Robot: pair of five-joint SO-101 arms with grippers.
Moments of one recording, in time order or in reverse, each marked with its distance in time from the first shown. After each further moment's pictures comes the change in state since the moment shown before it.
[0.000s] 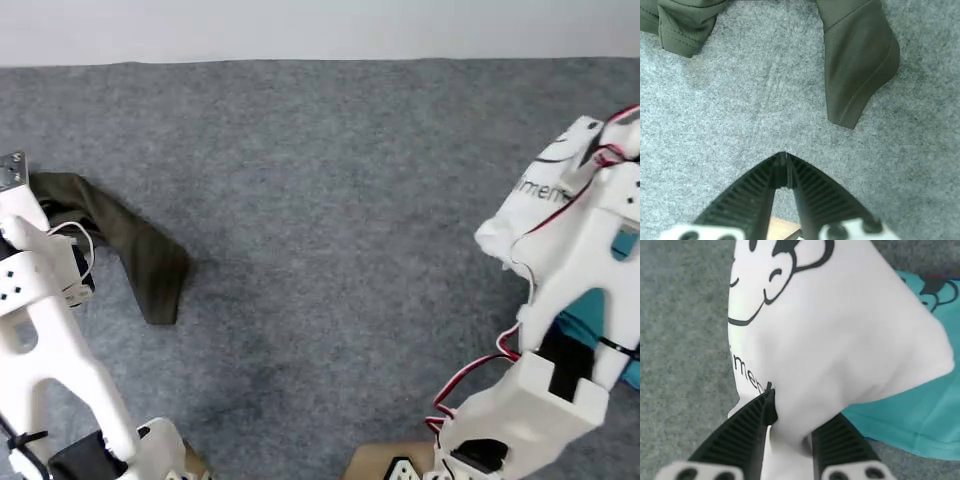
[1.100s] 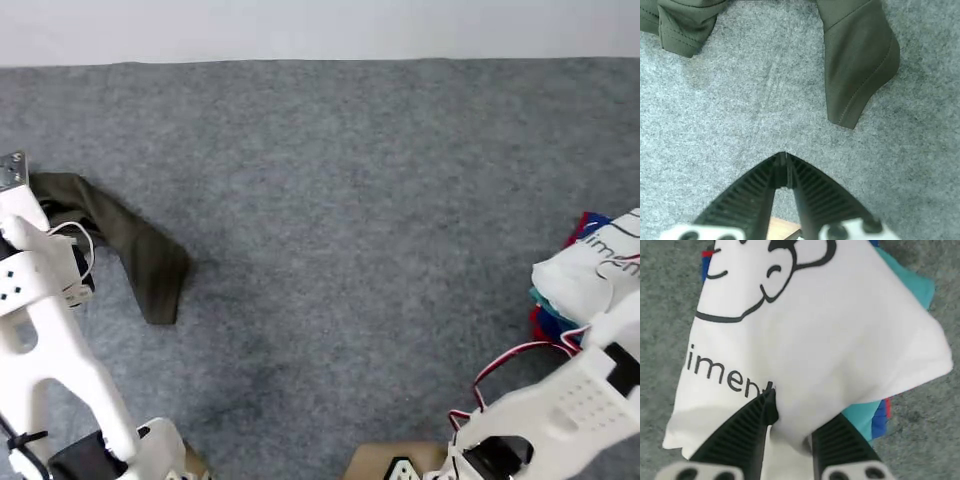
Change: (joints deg) left arm 0.0 0.0 0.0 0.0 0.0; right arm 20.9 12.5 0.0 -4.1 18.5
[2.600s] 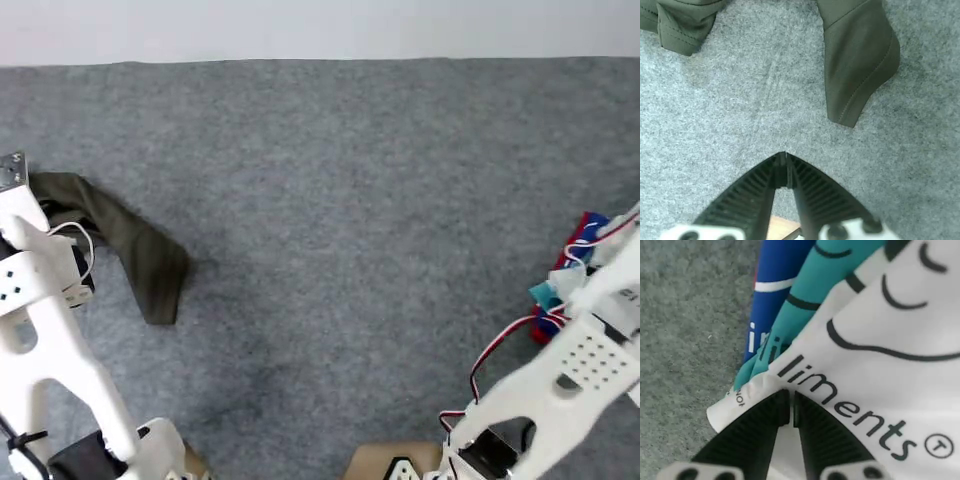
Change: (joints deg) left arm 0.0 0.0 0.0 0.4 0.0; right arm -8.6 19.1 -8.7 5.7 8.4
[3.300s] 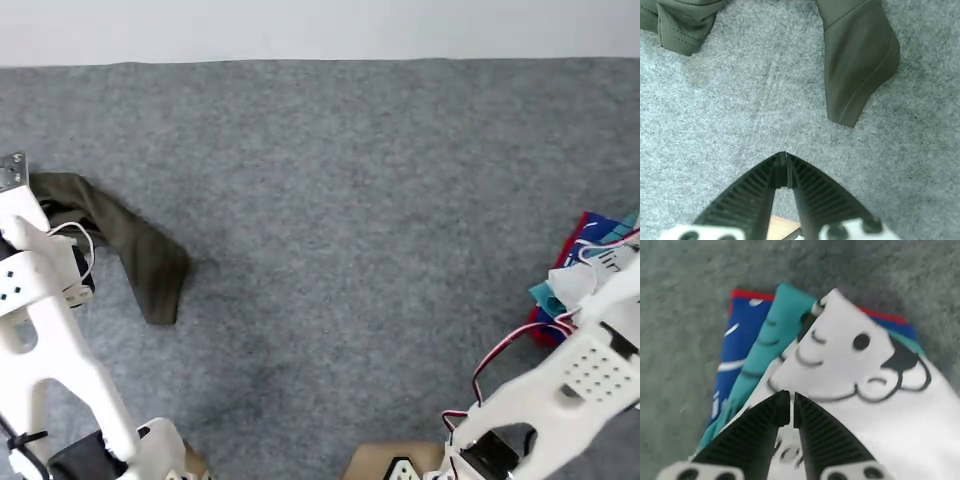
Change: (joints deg) left arm 0.0 0.0 0.0 0.0 0.0; right arm 3.7 -4.7 0.0 -17.5 0.2
